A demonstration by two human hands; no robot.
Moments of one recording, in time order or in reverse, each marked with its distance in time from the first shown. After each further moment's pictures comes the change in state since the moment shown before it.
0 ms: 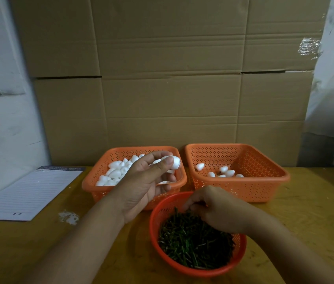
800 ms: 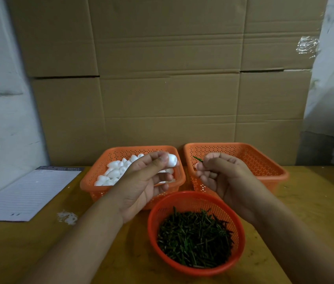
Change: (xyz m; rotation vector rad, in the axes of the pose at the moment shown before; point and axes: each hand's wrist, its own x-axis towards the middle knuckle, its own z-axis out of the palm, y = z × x) left_hand 0.003 -0.002 -0.001 -0.037 0.004 -0.032; right_hand -0.002 -0.008 -0.023 1.466 0.381 0.016
